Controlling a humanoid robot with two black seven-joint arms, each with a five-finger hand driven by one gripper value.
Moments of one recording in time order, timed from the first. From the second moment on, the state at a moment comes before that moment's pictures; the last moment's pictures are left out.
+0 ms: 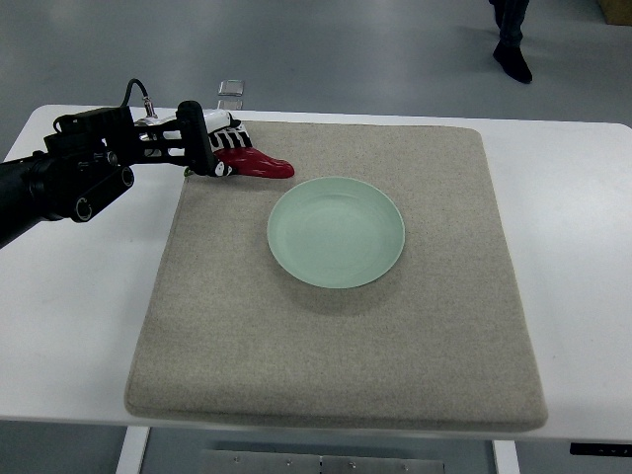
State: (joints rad) left arm -1.15 0.27 -0.01 -0.43 1.17 -0.07 -0.33; right arm 0.02 0.00 0.06 0.12 -0.15 0.20 0.07
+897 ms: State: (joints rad) left arm -1.17 0.28 -0.01 -0.54 1.17 0.05 -0.46; right arm 0.02 0.00 0.06 0.12 -0.15 0.20 0.07
